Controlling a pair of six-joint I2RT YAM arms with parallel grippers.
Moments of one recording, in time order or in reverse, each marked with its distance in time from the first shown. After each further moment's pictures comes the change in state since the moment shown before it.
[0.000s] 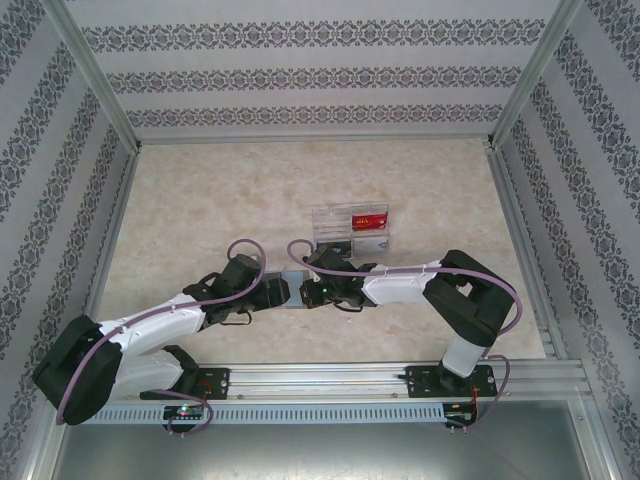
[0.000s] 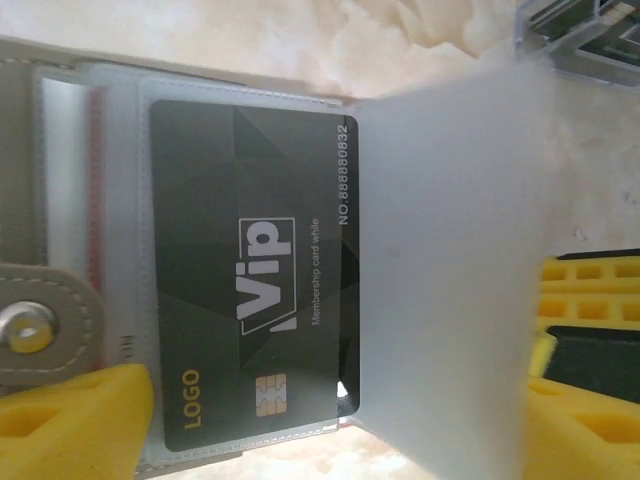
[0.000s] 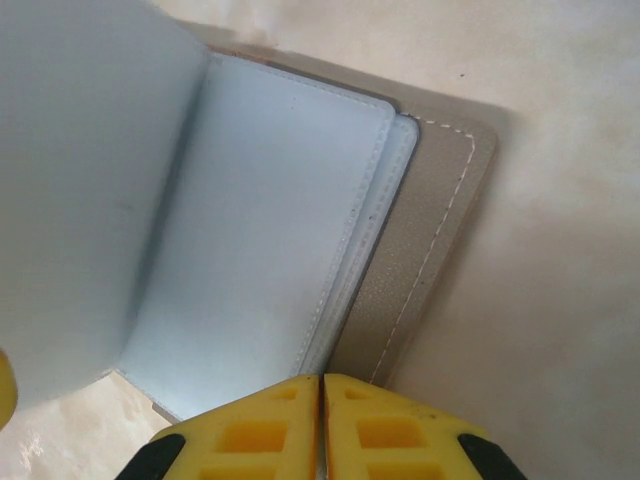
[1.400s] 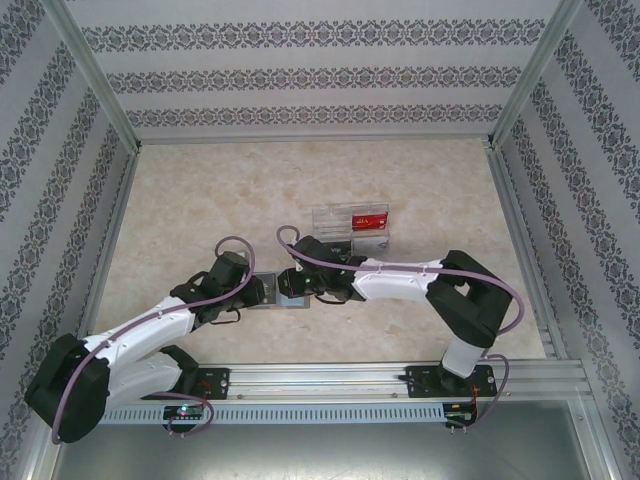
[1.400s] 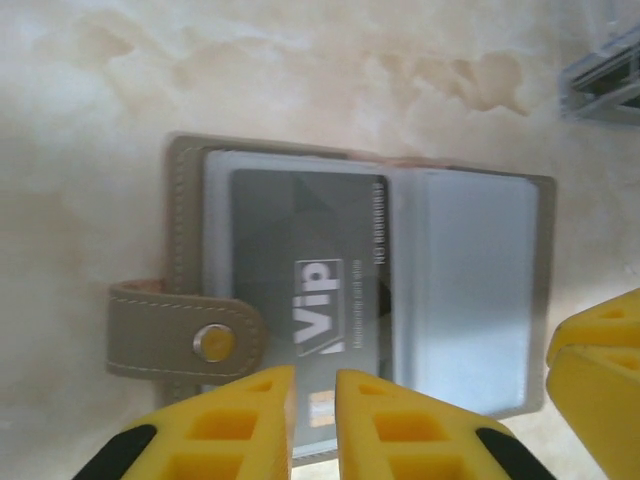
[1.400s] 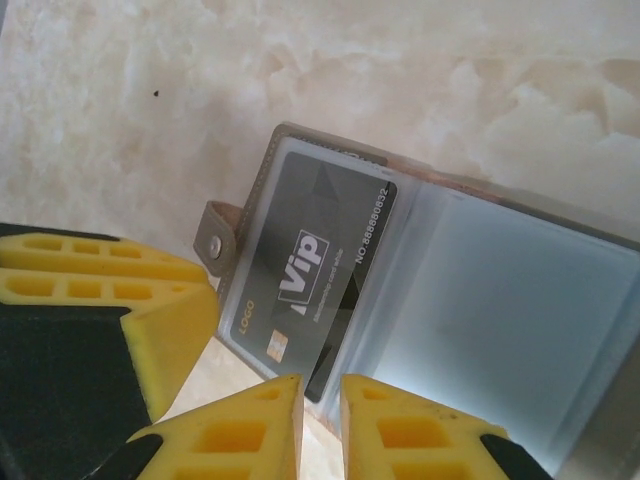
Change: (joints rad) left arm 0.091 -0.092 -0.005 -0.116 -0.068 0.101; right arm 0.046 0.024 0.159 -0.010 -0.023 0.127
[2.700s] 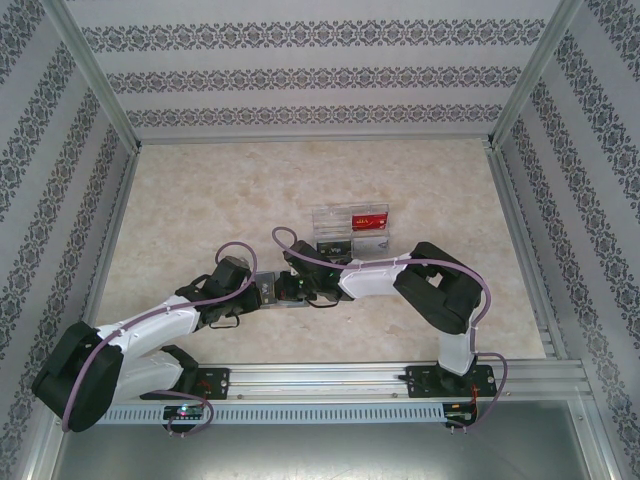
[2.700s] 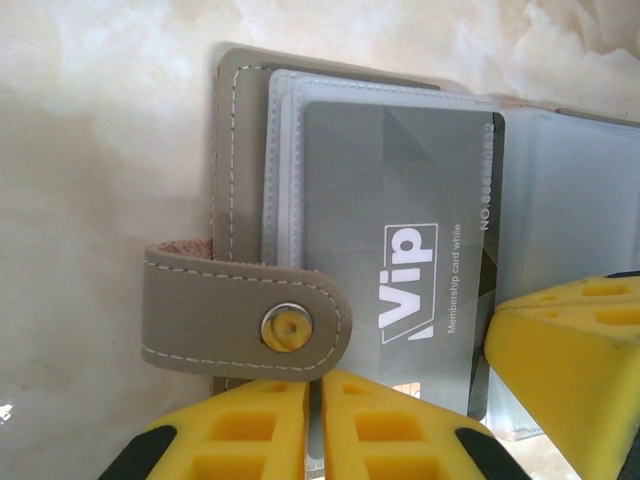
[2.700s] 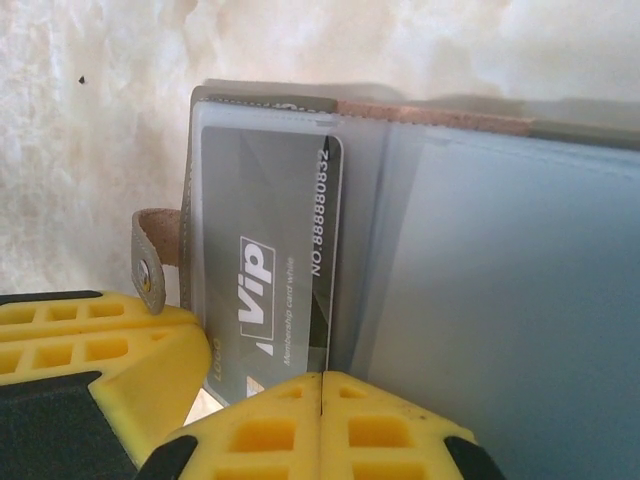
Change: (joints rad) left arm 0.010 0.066 -0.043 0.041 0.025 -0.019; right arm -0.003 0.151 0.023 0.103 -0.096 0.169
